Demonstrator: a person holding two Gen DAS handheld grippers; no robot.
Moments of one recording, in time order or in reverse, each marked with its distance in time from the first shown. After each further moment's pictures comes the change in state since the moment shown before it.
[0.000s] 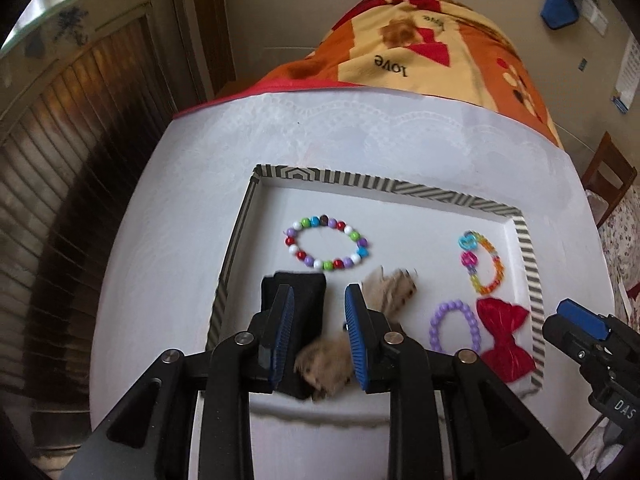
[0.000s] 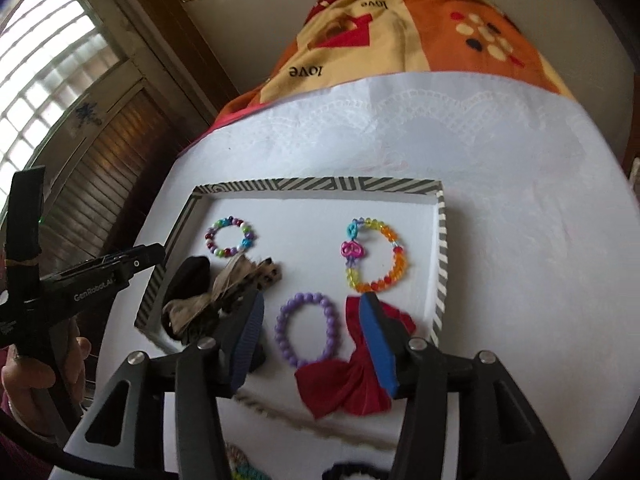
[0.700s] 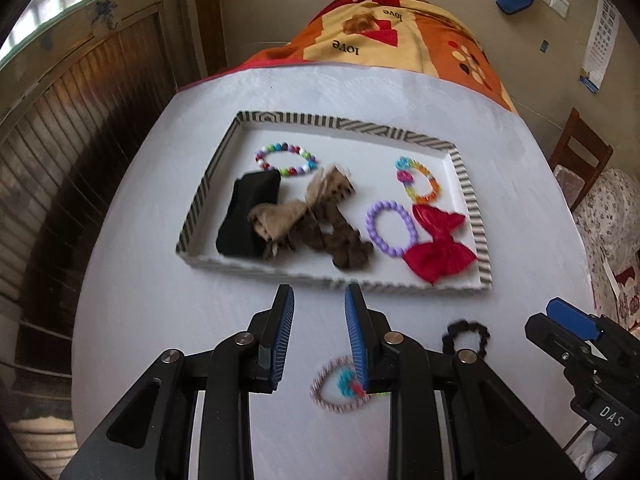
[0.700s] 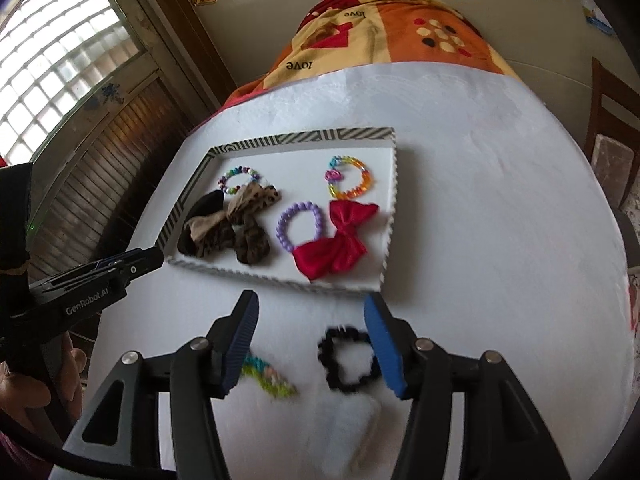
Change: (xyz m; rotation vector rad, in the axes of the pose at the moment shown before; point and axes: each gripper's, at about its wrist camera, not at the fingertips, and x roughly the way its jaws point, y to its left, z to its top) left arm -0.072 -0.042 -0.109 0.001 -0.002 -0.037; right arm -0.087 -0.002 -0.103 0.003 -0.013 -0.050
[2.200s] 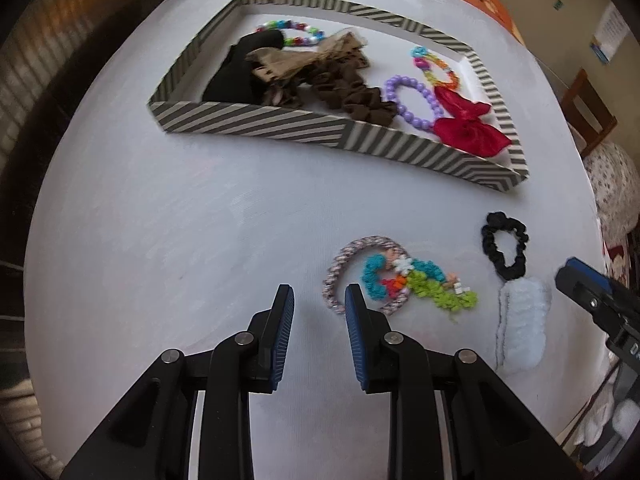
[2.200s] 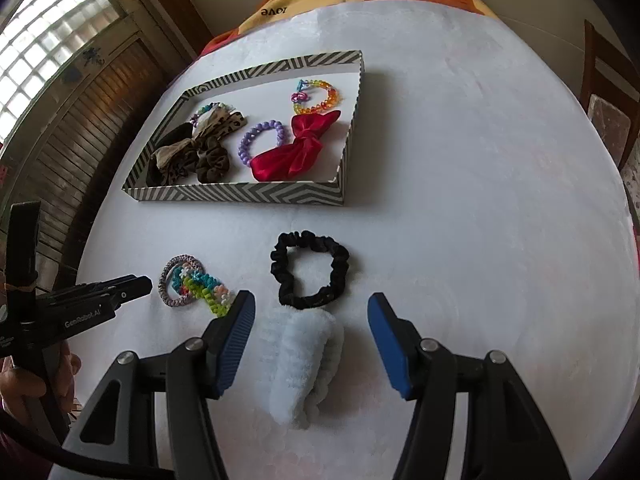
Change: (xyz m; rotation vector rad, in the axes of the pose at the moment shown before) left arm 0.057 0.020 -0.075 -0.006 0.227 -0.072; right arm 0.028 -0.033 -0.051 0.019 0.132 -0.018
